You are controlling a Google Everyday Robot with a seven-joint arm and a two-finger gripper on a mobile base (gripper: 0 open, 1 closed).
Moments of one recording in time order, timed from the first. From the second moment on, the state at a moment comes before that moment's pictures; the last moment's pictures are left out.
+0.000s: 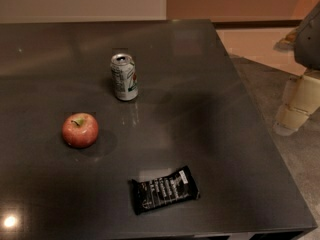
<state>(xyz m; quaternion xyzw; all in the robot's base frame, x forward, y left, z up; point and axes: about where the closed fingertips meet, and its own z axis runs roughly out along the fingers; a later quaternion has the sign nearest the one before) 0.438 -0.216 0.977 -0.60 0.78 -0.04 0.16</state>
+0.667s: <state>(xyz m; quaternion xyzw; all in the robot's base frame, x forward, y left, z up) 0.469 -0.200 0.973 -0.60 0.78 -0.02 0.17</state>
